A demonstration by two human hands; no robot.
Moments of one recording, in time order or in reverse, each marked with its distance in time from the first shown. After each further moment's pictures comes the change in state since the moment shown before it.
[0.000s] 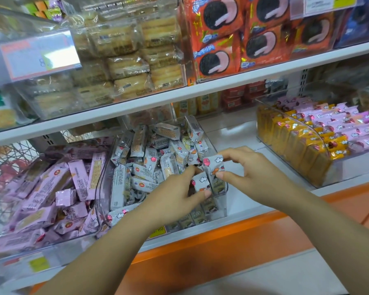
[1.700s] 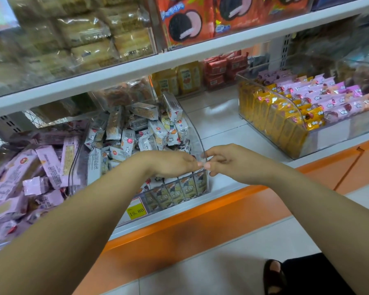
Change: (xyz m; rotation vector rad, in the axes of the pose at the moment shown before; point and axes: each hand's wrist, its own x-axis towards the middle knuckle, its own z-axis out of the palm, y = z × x) left_hand 0.050 0.018 -0.003 0.067 -0.611 -0.133; right_hand -0.008 0.025 0.007 0.110 -0.314 0.335
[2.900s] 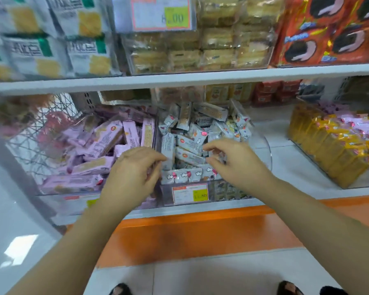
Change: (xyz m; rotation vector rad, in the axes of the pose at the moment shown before) left_hand -0.141 -0.151 0.065 0.092 1.148 0.051; right_hand 0.030 -0.109 0.080 -0.351 0.282 -0.346
